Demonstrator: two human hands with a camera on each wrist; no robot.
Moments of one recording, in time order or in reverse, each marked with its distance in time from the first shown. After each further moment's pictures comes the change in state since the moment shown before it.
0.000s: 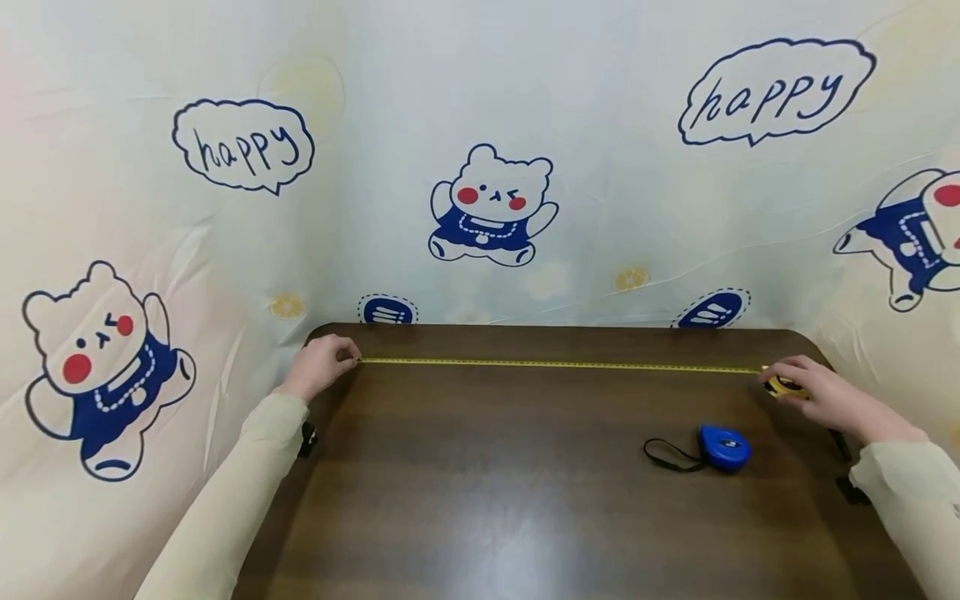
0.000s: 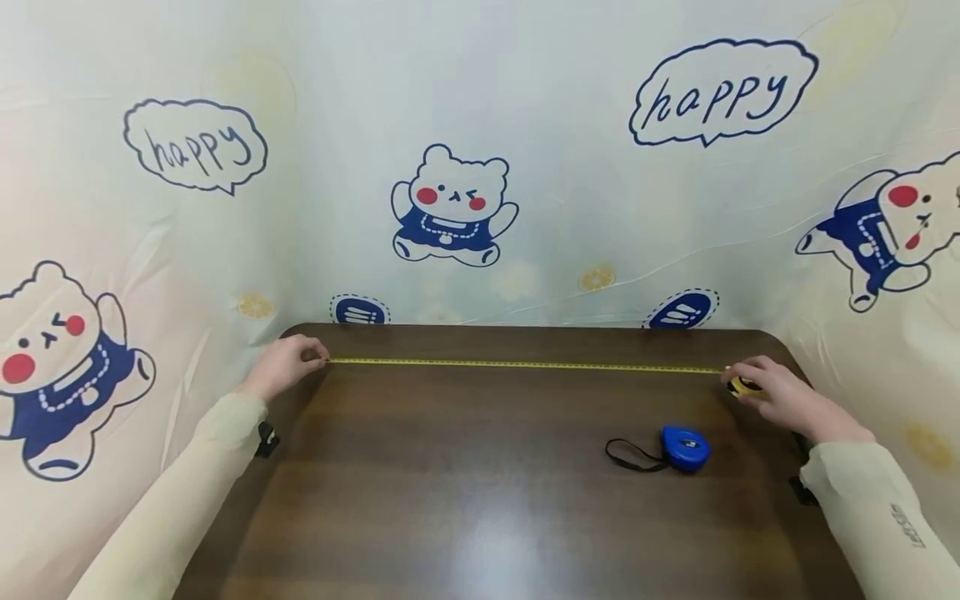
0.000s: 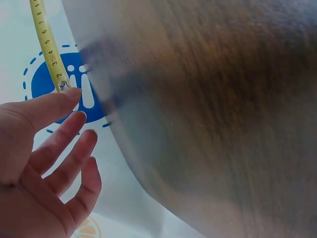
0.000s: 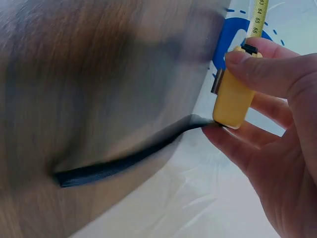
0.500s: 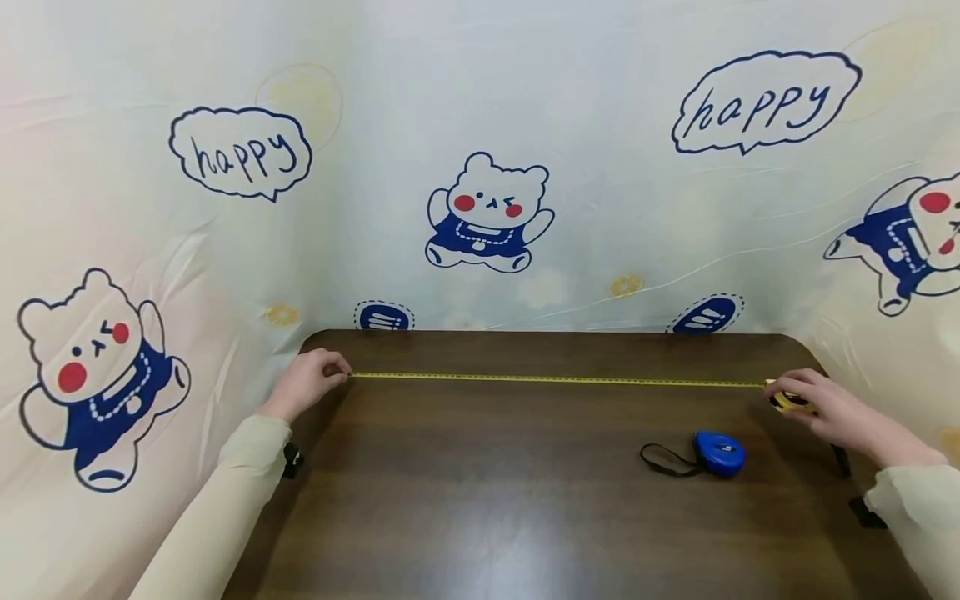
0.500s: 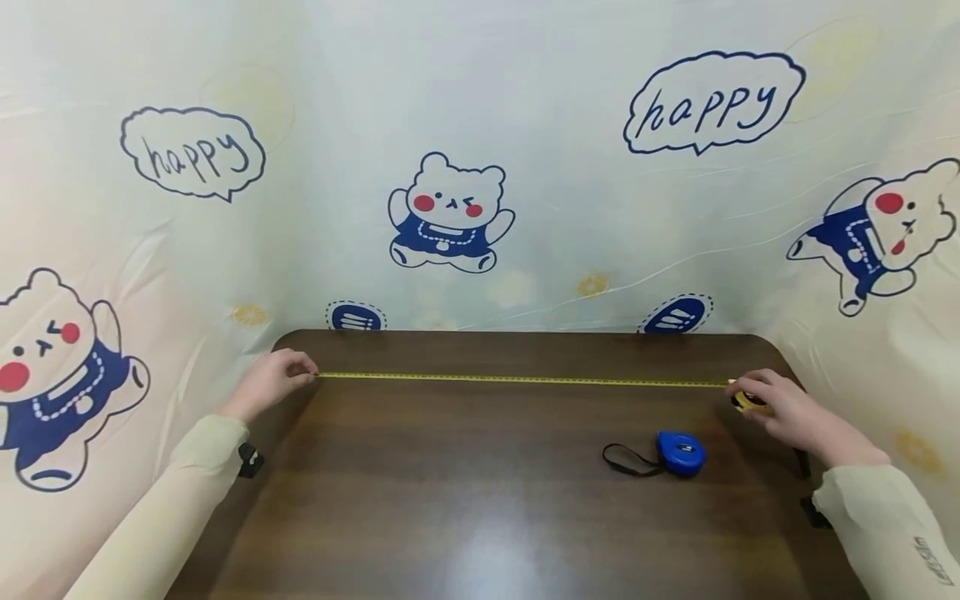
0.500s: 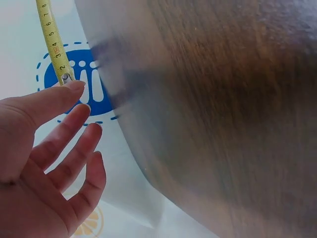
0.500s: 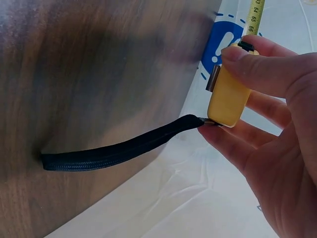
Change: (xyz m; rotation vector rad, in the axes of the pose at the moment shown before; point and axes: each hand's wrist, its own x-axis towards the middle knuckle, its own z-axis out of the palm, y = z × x) left_hand -0.019 -0.006 0.000 -0.034 0.030 0.043; right_hand -0.021 -0.009 -0.004 -0.064 0.138 -0.087
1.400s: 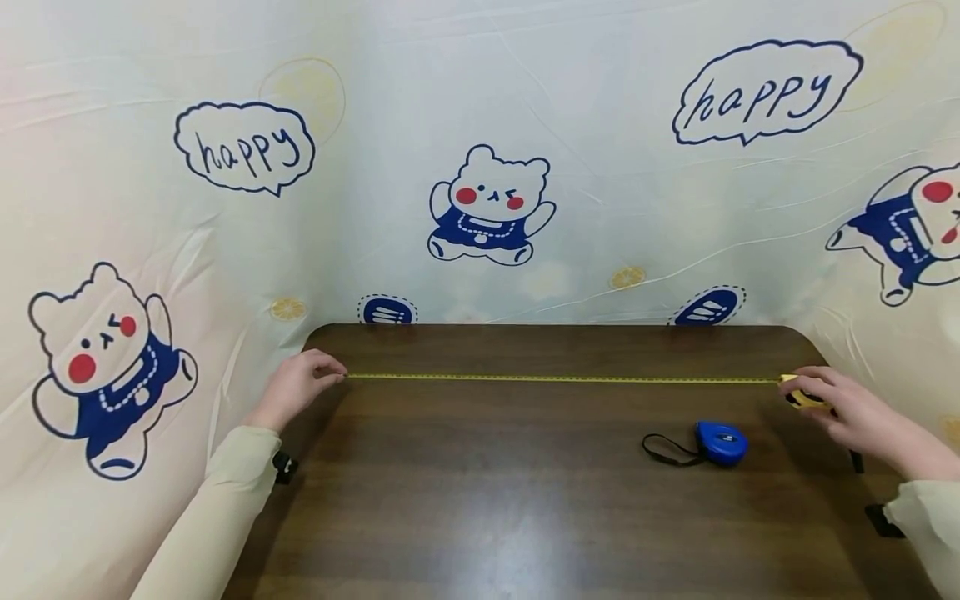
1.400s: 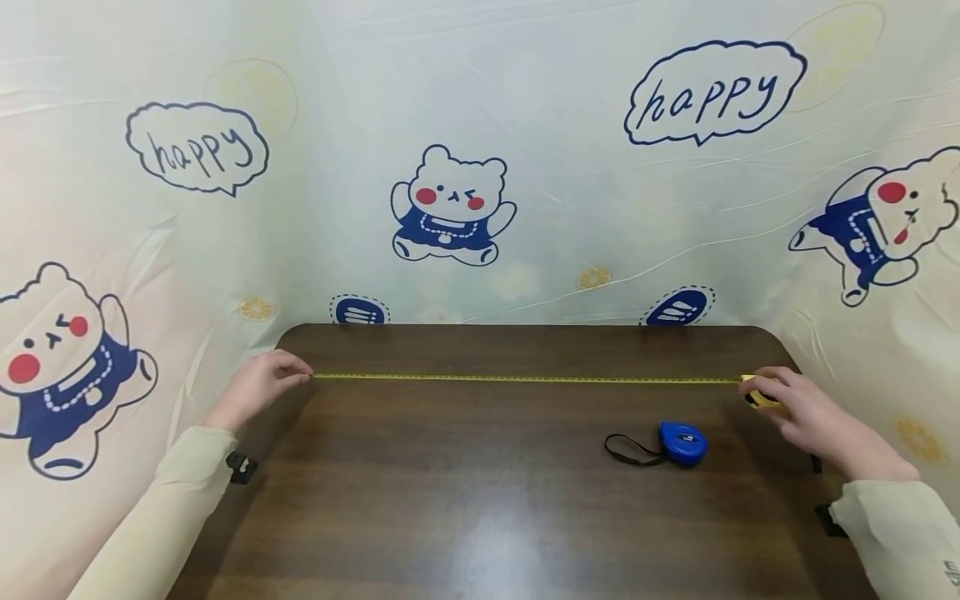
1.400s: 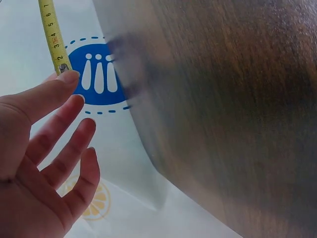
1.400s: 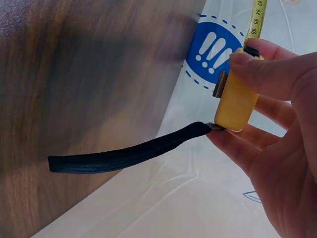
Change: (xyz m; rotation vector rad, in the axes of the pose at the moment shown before) left_hand -0.027 0.000 -0.008 -0.023 0.119 0.081; right_hand -0.014 -0.022 -0.018 -0.005 0.008 0.071
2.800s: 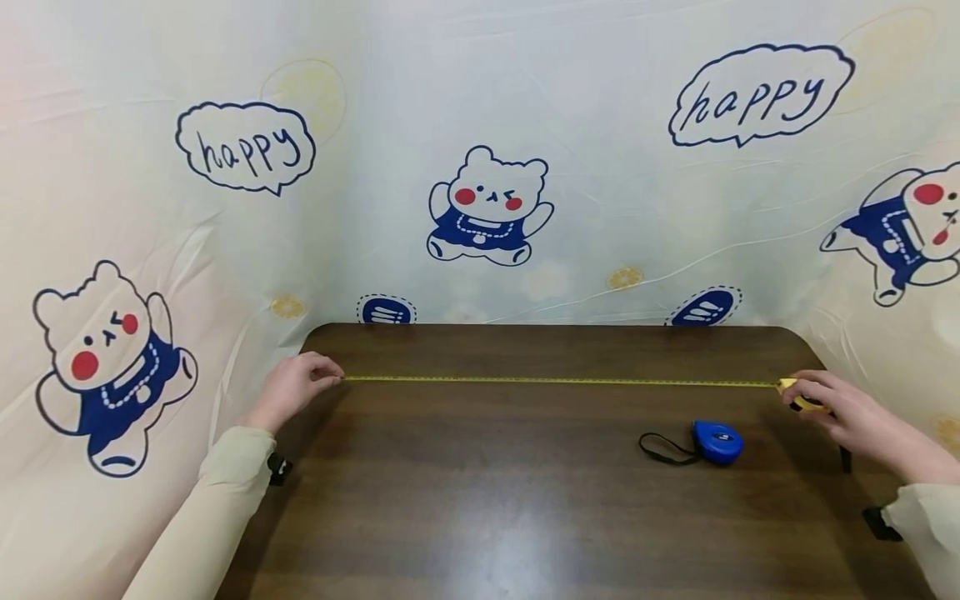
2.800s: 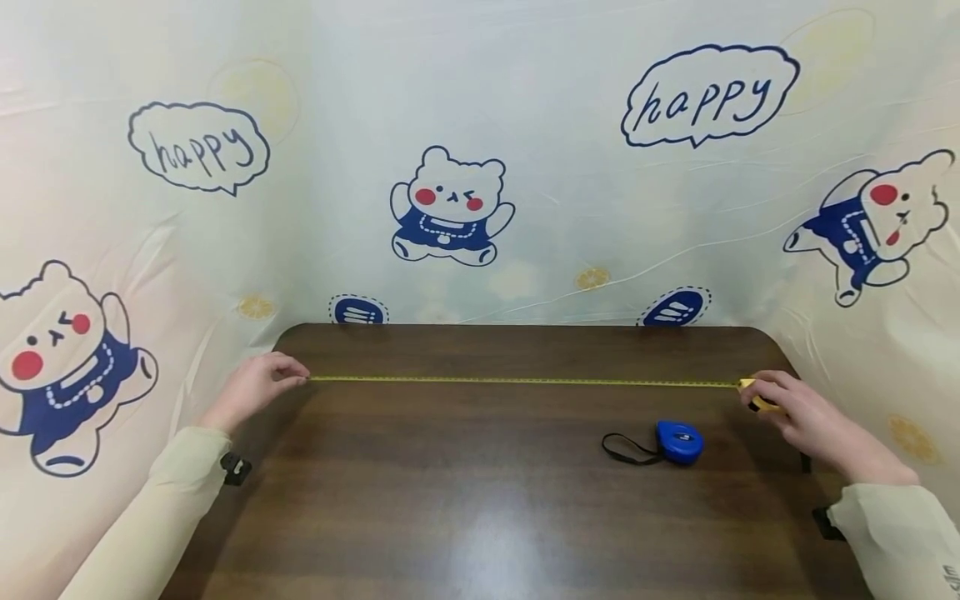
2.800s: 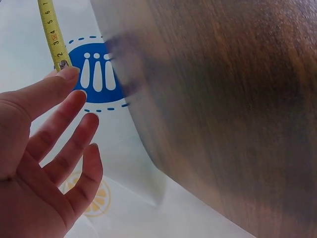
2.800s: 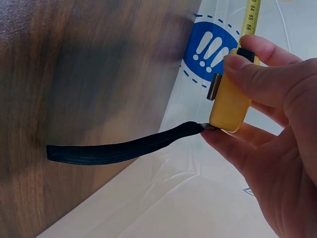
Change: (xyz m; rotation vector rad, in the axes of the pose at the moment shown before) left_hand -0.005 0.007 -0.009 -0.022 -0.048 -0.013; right_hand -0.005 -0.001 0.002 0.019 0.060 -0.061
